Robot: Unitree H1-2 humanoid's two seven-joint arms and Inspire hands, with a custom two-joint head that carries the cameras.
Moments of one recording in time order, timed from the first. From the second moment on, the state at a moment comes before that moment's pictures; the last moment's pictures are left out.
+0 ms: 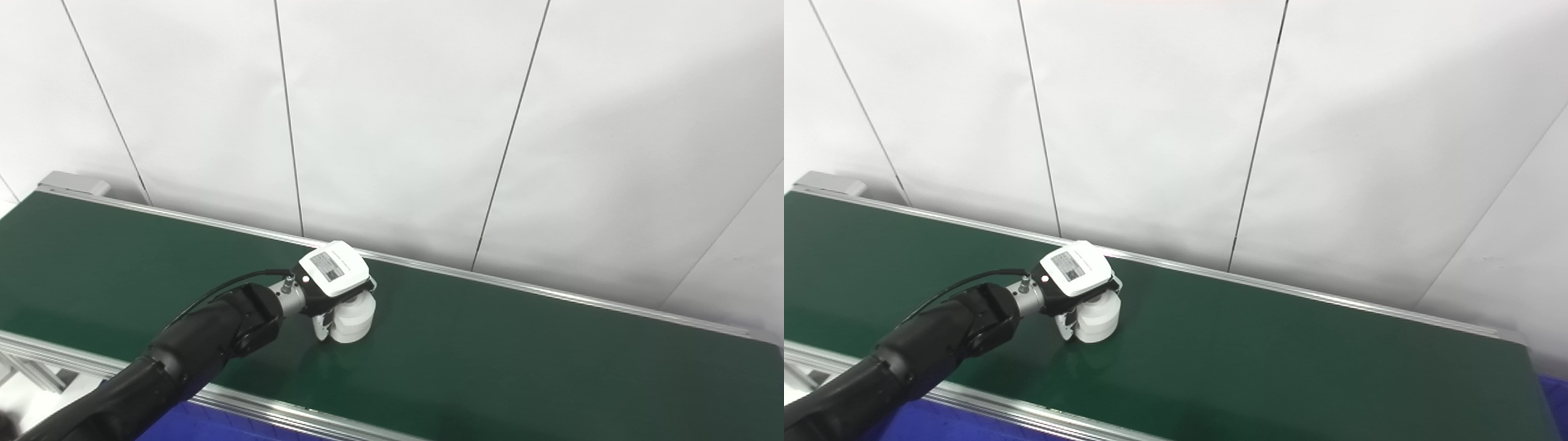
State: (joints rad) left arm -0.51 0.48 -0.60 0.37 1.14 -0.26 0.00; right arm 0.62 0.05 0.35 -0.15 -0.32 -0.30 -0.17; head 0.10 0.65
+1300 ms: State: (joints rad) left arm -0.06 0.63 -0.22 -0.39 0.90 -0.28 -0.44; right arm 0.53 0.01 0.27 -0.41 -0.13 0.00 -0.03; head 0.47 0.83
